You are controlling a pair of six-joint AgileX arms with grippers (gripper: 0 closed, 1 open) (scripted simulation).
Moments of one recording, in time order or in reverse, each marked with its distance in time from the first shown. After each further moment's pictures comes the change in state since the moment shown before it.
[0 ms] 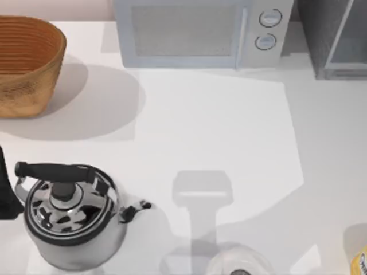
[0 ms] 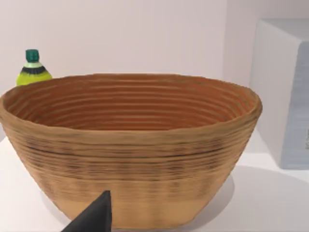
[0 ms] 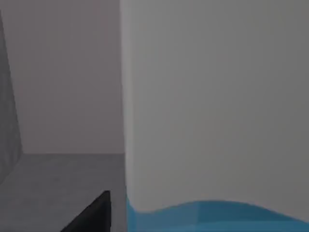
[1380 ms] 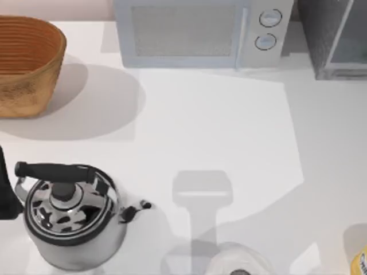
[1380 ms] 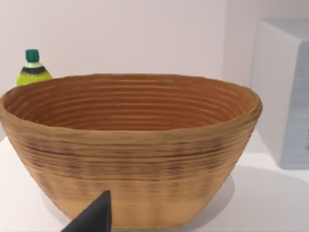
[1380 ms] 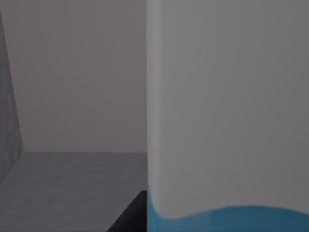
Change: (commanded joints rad) left arm 0.000 0.000 0.000 0.000 0.000 0.000; right arm 0.002 0.007 0.013 -0.008 0.002 0.000
